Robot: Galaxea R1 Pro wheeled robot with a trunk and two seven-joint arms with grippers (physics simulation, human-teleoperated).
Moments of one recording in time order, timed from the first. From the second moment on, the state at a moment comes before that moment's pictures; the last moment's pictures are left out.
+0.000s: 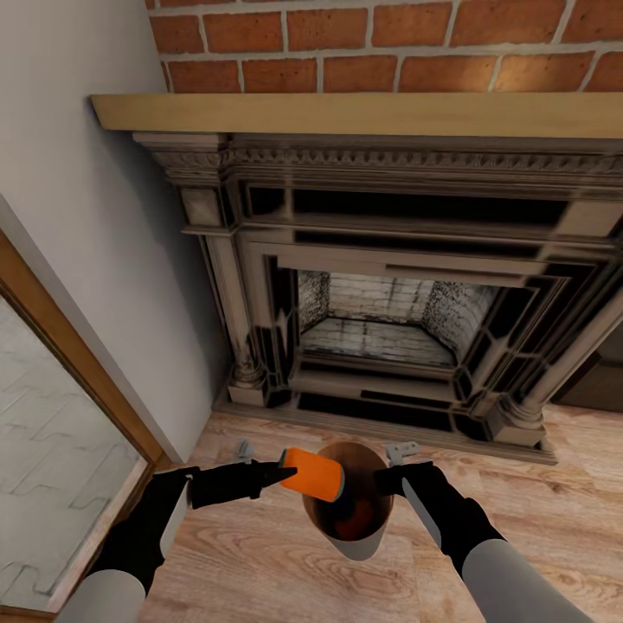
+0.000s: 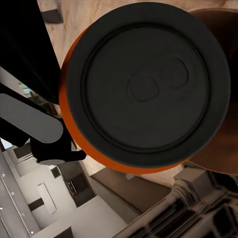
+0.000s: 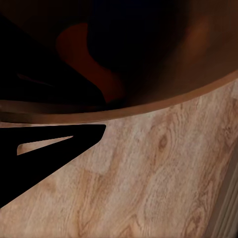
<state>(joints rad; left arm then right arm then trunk) -0.53 -0.02 0.09 -0.89 0.06 0.55 -1.28 -0.64 -0.02 0.25 -0.71 -0.12 0.60 0.01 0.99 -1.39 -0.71</state>
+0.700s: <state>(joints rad) -0.53 -0.06 0.05 -0.88 0.06 0.55 -1.10 -0.64 -0.02 0.25 -0.71 -0.12 0.60 0.01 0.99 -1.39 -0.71</state>
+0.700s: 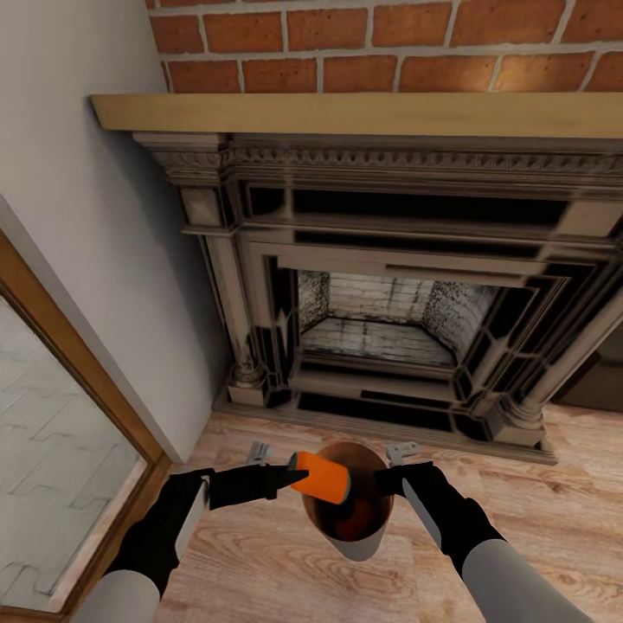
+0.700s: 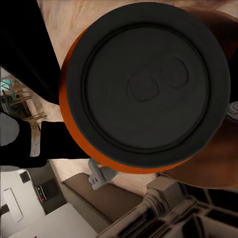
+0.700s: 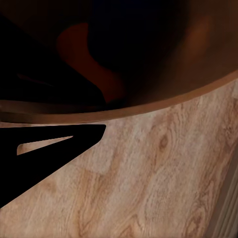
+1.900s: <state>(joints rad) -0.53 -0.10 -0.03 -0.84 0.06 0.55 -0.97 -0.64 -0.02 0.25 -0.70 -0.12 0.60 0.01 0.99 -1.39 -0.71</state>
